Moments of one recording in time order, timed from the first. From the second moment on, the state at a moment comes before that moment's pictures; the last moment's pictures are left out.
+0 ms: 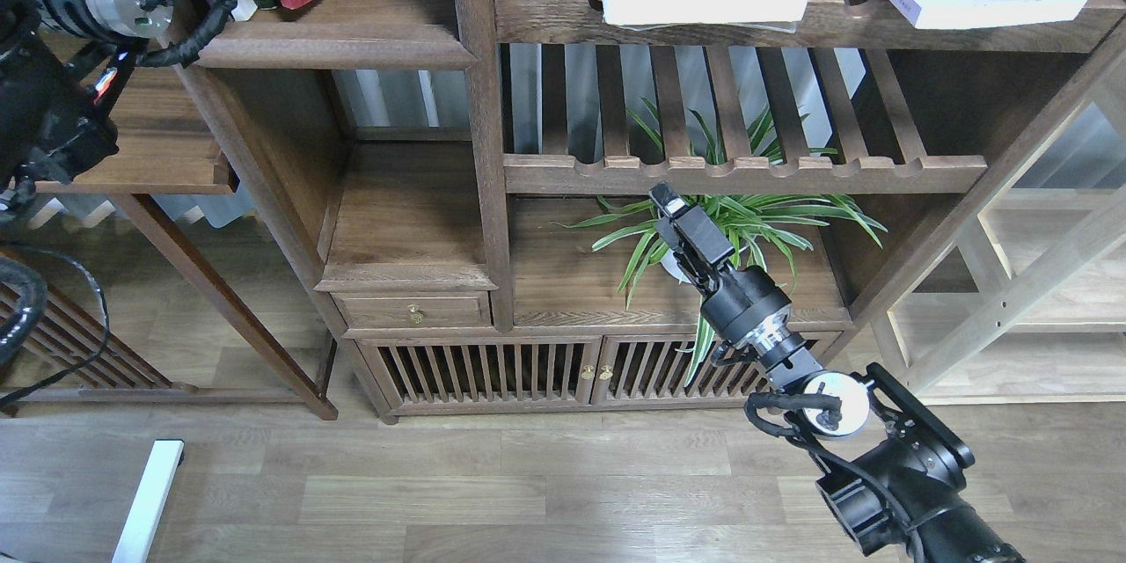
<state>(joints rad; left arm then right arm) -1.29 0.30 -0.64 -0.59 0.31 0.04 0.05 0.27 -0.07 1.11 0.95 0.06 0.58 -0.07</state>
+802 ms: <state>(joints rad) -1.28 0.31 -0.59 -0.59 0.31 0.06 0.06 0.26 -0.07 1.11 0.95 0.06 0.58 -0.07</state>
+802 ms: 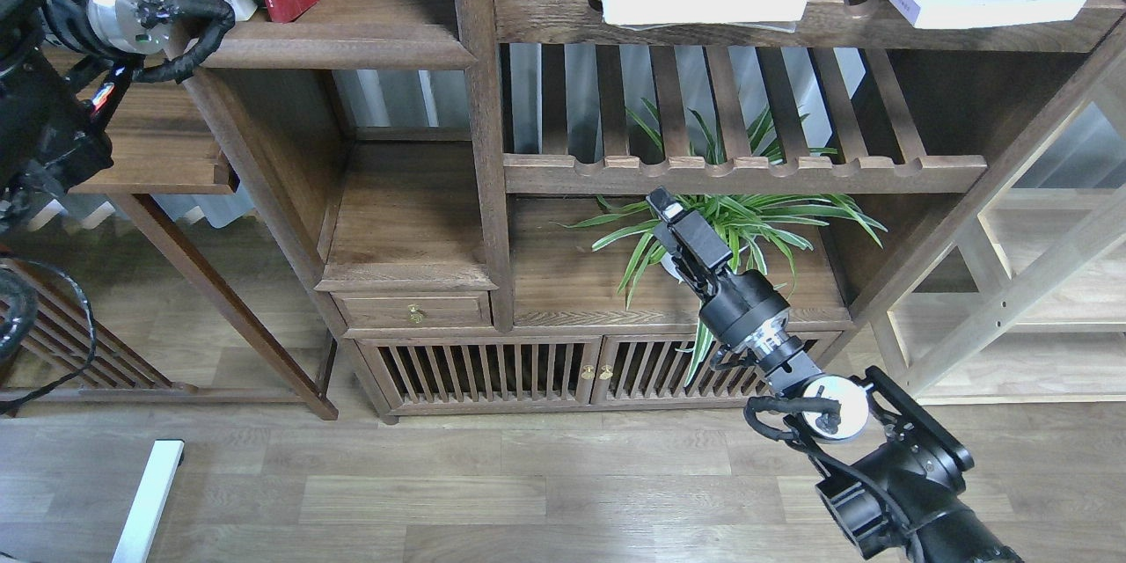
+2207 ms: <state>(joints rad) -1.39 0.39 -0.59 -0.65 0.31 0.06 0.06 0.26 -0.07 1.10 0.95 0.06 0.58 -0.08</state>
